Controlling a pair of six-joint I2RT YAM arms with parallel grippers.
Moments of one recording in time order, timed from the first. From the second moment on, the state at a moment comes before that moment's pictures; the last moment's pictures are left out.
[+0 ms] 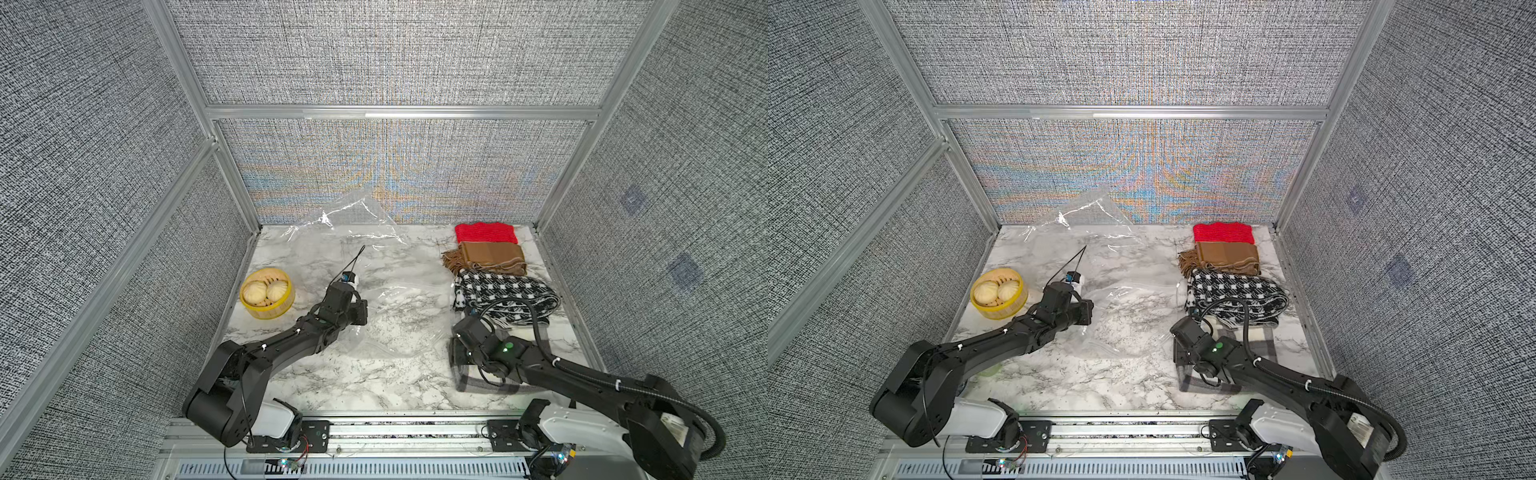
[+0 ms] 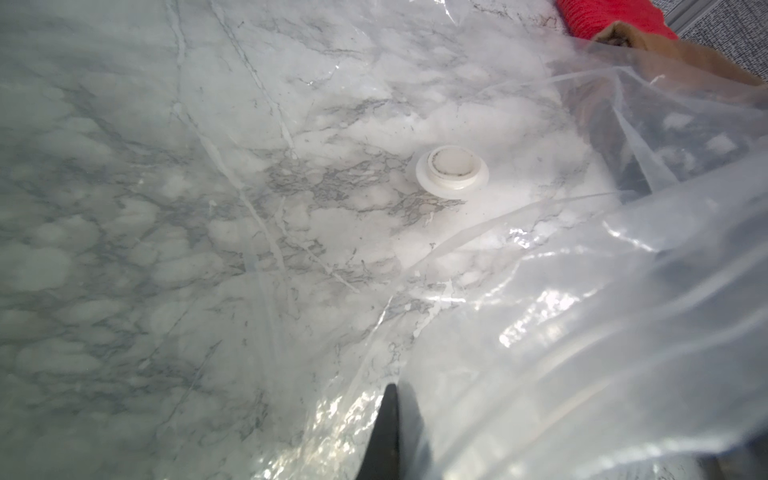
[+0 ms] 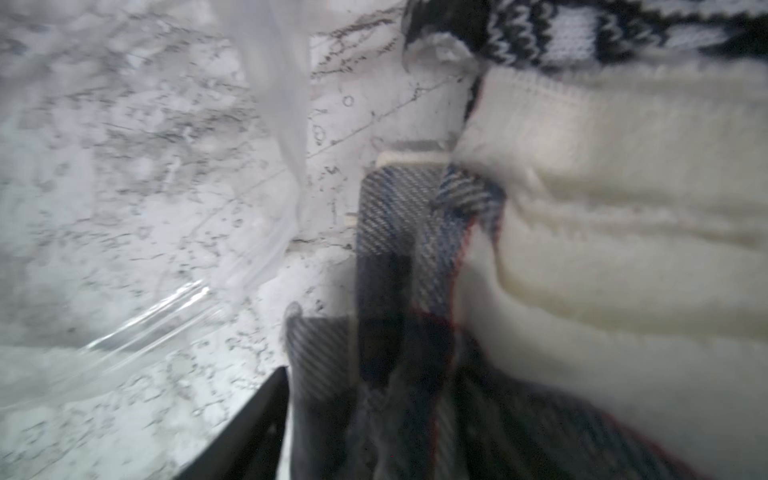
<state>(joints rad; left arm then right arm) -0.53 1.41 0.63 0.08 0.05 -0.40 0.77 1.12 0.55 -0.49 0.25 0.68</state>
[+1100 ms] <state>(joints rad) -0.53 1.42 0.57 0.15 0.12 -0.40 0.95 1.43 0.64 -0.65 0.49 0.82</state>
